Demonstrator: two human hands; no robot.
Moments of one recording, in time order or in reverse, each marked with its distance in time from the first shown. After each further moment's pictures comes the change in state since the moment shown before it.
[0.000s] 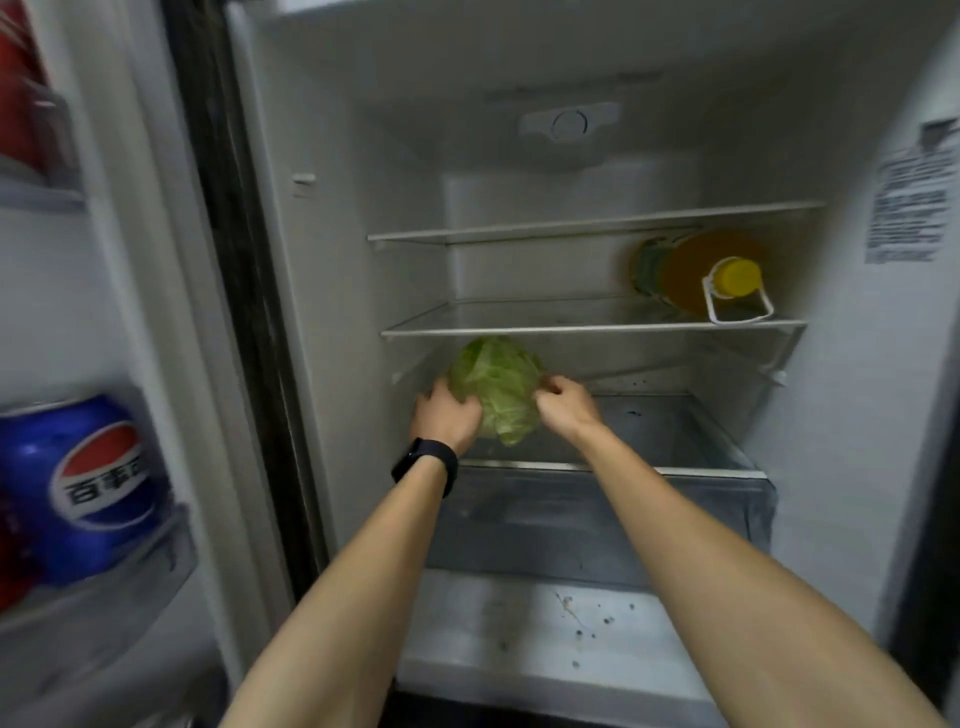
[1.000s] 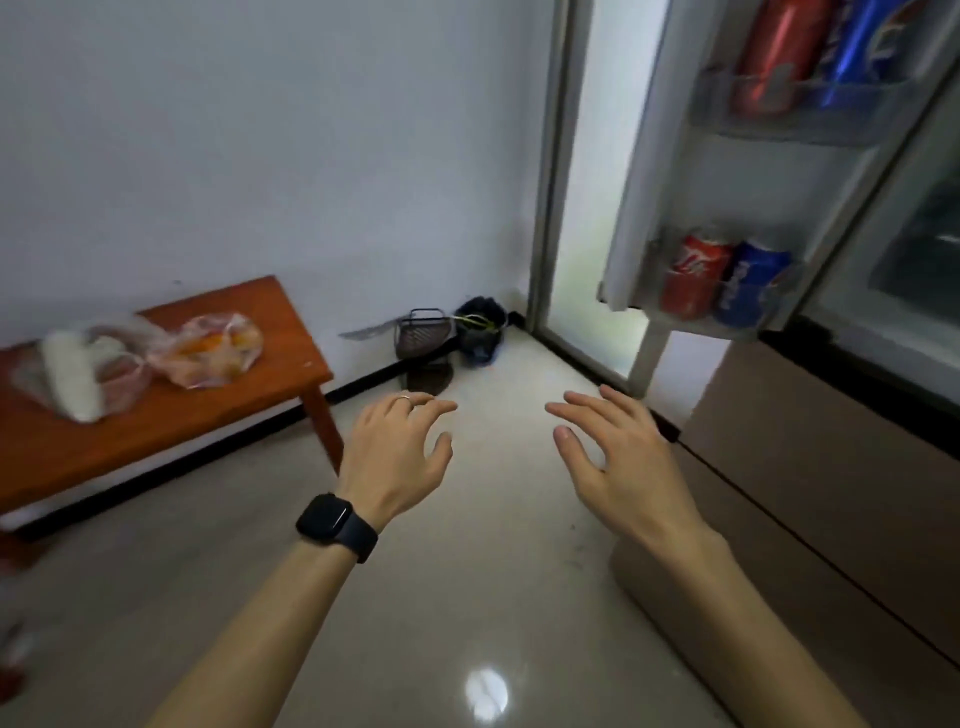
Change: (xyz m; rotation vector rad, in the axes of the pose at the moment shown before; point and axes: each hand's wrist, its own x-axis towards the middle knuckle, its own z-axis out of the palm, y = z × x) left_hand -0.688 -0.274 -0.368 0.813 0.257 -0.333; right_hand -0.648 -0.012 0.182 -0.197 -0.701 -0.806
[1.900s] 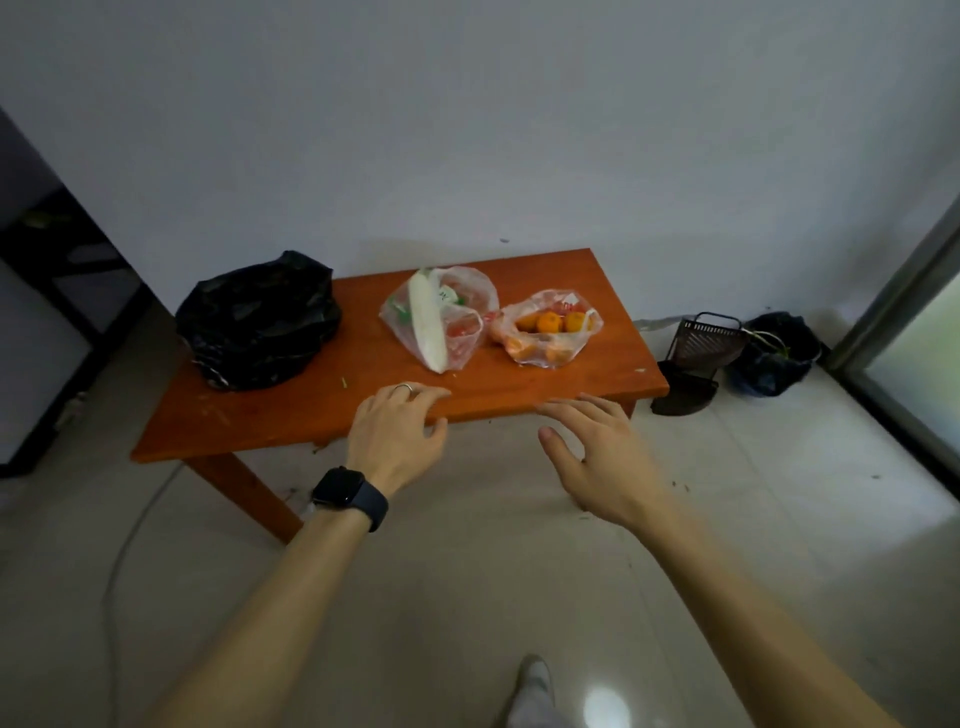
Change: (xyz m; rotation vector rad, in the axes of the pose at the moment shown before) left_hand -0.081 -0.527 -0.136 0.203 -0.024 -0.536; right_hand 0.166 -0.402 0.387 0.097 -0.425 -0.371
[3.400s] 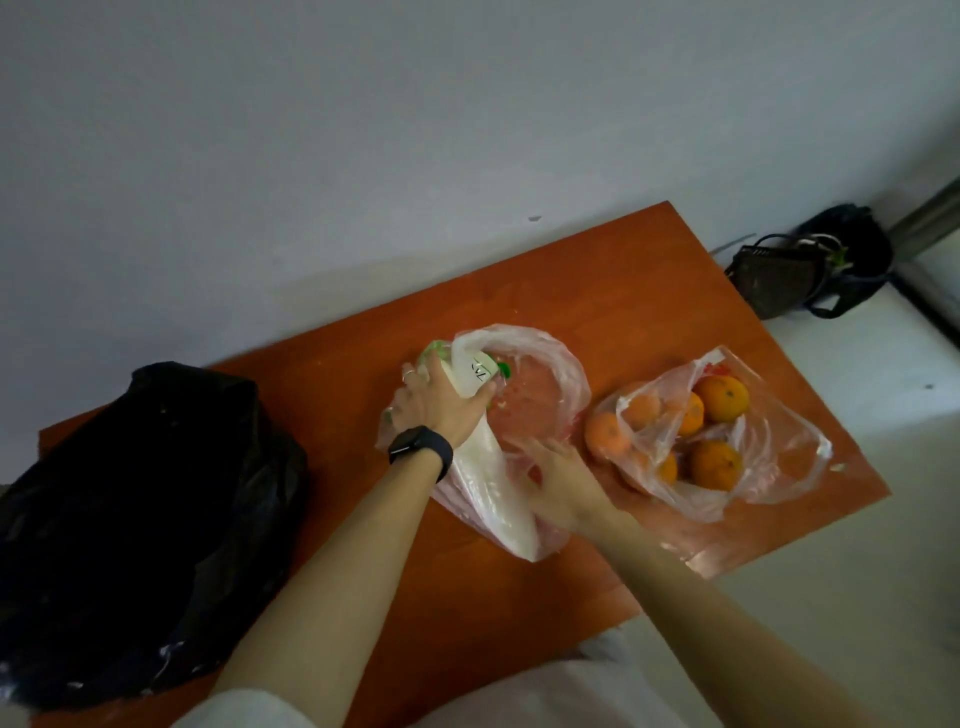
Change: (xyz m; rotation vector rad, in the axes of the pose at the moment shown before) left_hand 0.548 -0.208 0.221 -0.168 -0.428 -0.289; right_hand 0.501 0.060 0.293 0.221 -0.385 0.462
